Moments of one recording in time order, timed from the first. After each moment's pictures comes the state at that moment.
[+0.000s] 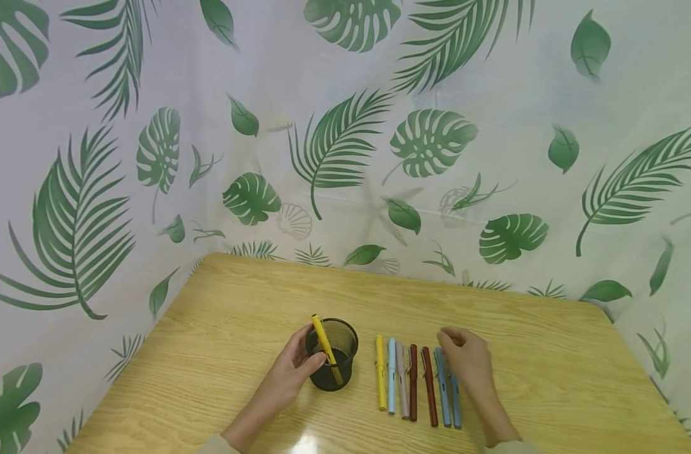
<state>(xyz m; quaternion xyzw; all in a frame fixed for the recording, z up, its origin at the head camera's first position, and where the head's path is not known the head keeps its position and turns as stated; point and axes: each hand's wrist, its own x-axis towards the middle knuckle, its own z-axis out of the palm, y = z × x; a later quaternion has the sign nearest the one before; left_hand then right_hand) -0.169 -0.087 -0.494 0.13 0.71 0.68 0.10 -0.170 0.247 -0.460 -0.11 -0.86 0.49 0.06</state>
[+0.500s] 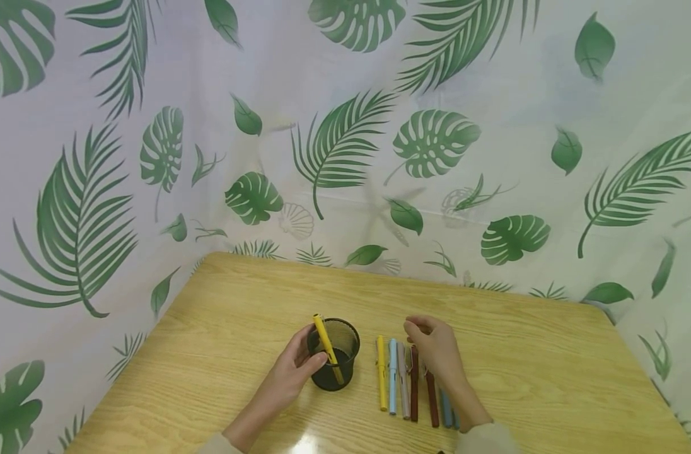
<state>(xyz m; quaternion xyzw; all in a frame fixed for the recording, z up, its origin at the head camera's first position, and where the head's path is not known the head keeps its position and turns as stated) -0.168 -0.087 -0.493 0.12 0.71 0.69 0.10 -0.184 0.196 -0.448 -0.05 -0.84 0.54 0.04</state>
